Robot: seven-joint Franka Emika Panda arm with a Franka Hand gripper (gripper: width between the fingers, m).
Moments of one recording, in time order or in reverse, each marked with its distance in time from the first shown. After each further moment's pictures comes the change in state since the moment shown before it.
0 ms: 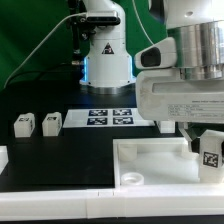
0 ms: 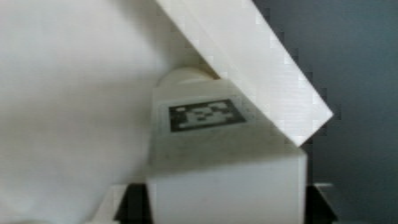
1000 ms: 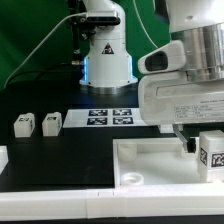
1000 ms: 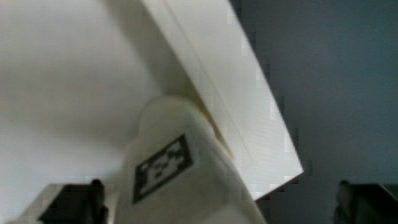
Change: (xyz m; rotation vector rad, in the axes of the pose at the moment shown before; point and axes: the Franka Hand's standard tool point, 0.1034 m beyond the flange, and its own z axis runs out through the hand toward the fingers) arm -0.008 -0.008 -0.002 0.008 -0.003 -0.631
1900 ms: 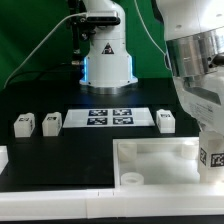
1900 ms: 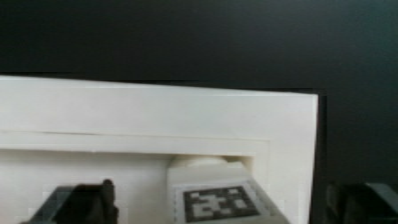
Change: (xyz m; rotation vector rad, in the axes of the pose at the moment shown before) arm -0.014 -0.005 0.010 0.070 -0.087 1.291
